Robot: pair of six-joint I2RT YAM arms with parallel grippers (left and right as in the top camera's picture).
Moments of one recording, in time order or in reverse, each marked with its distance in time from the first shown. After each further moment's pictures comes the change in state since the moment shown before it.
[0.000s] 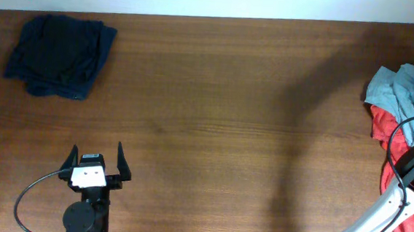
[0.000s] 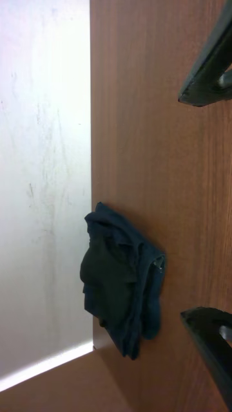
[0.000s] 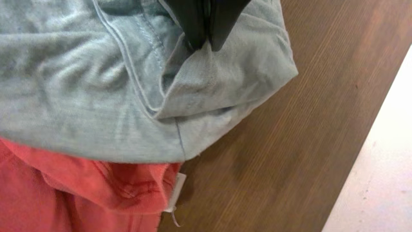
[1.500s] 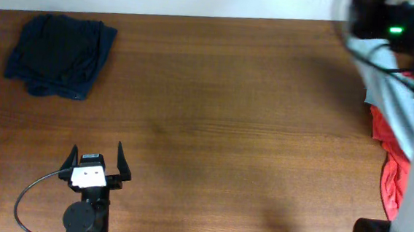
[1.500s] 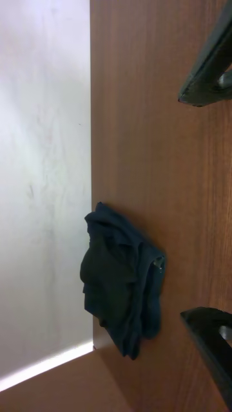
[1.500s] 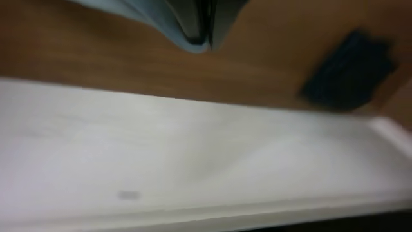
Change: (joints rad) left arm 0.000 0.000 0.000 0.000 0.000 0.000; right arm 0.651 -0.786 0.080 -0.422 -0.177 -0.398
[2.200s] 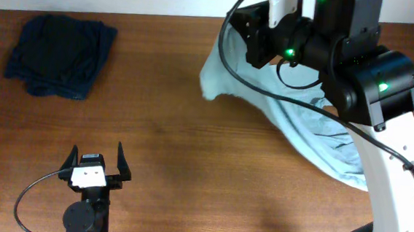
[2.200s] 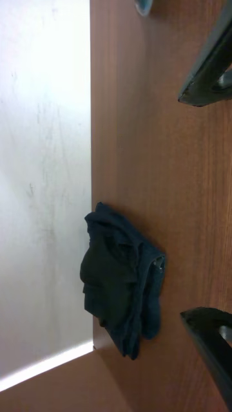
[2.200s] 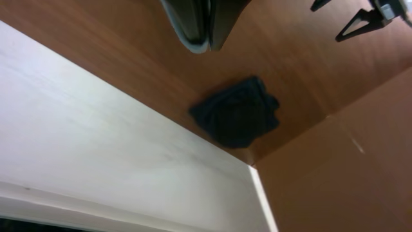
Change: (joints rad) left arm 0.000 0.000 0.000 0.000 0.000 0.000; right arm 0.454 0.000 0.018 0.038 -0.003 -0.068
